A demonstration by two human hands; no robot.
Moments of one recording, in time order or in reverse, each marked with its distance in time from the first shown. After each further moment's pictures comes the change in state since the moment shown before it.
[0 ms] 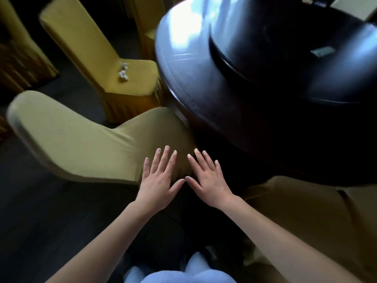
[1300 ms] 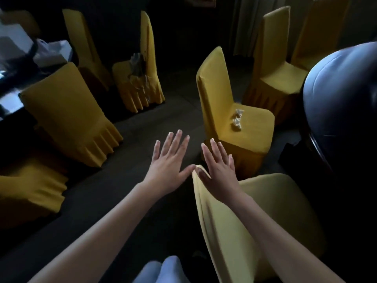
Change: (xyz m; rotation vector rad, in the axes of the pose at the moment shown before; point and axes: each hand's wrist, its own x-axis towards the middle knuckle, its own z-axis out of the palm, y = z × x) left_hand 0.109 -0.501 -0.248 0.015 0.090 -0.311; right_hand 0.420 -0.424 0.010 0.057 0.077 -0.334
